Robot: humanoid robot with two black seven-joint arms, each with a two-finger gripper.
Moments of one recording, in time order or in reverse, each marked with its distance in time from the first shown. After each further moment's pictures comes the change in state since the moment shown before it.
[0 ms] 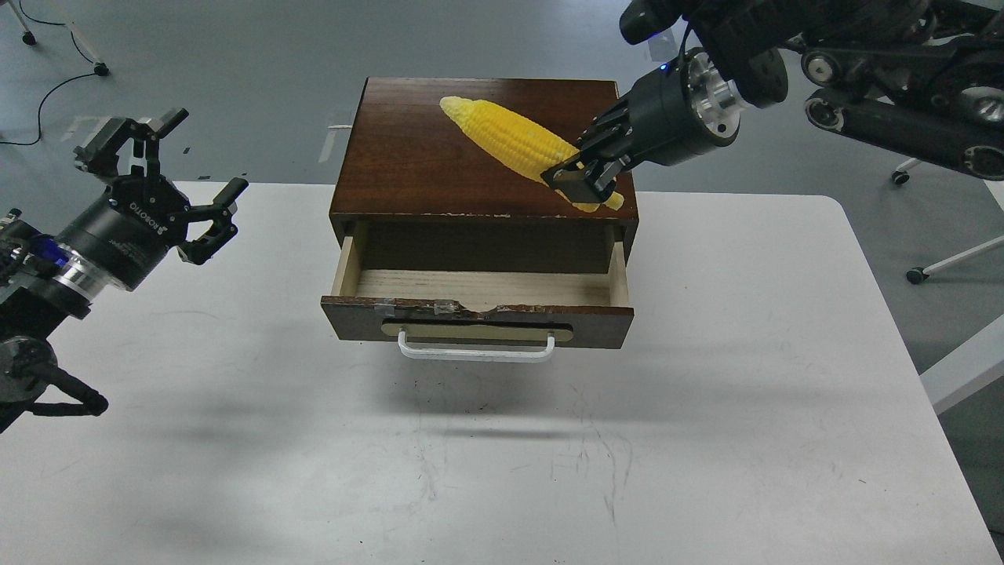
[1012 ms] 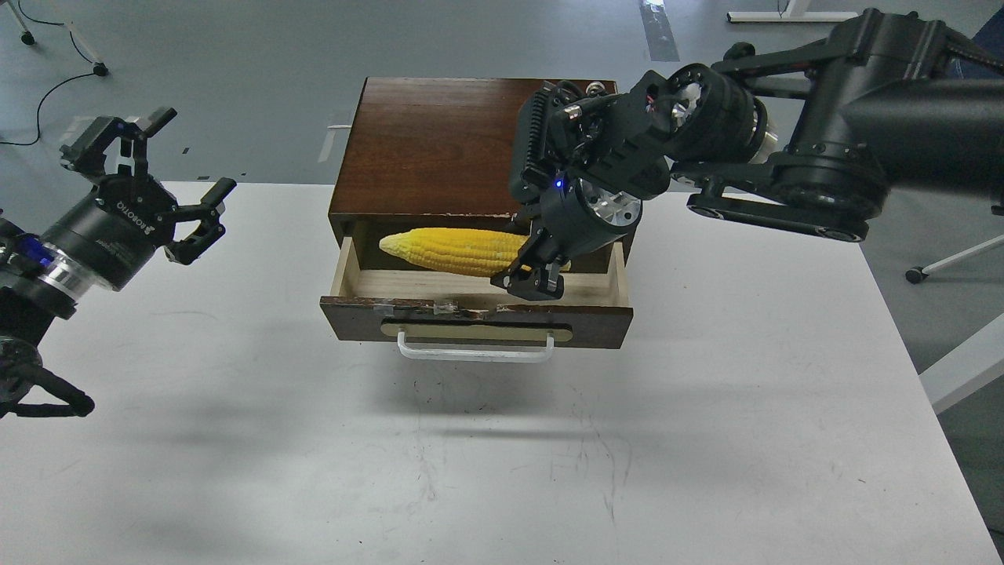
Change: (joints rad) left arm 0.003 0.027 0.001 0.000 0.000 0.000 0.000; right arm -0.077 0.169 -0.078 -0.074 -0.062 -0.126 0.000
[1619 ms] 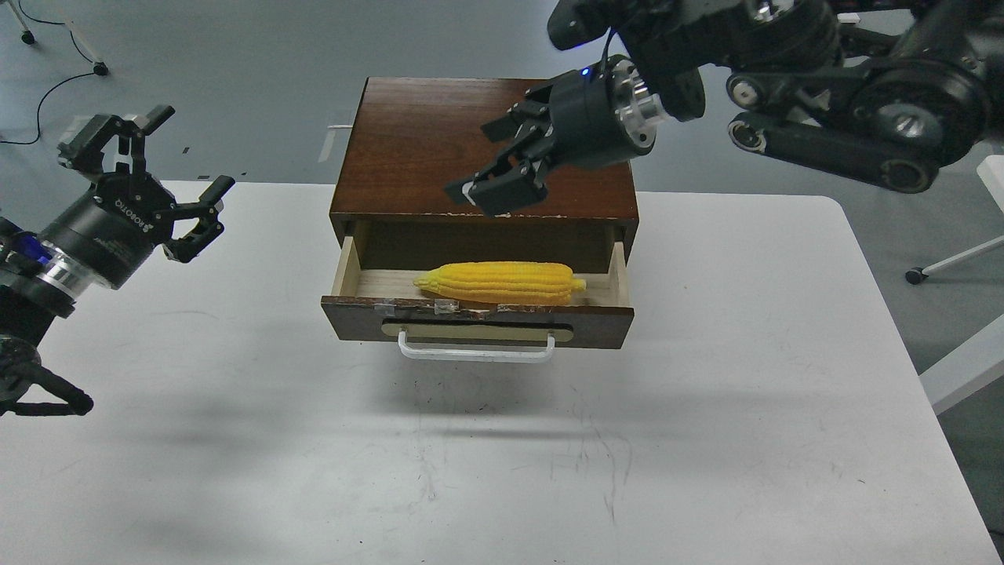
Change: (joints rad) left arm -0.008 0.009 -0.003 0.001 0.000 0.000 0.001; right arm -0.037 -0.328 0.149 0.004 0.736 -0.049 0.000
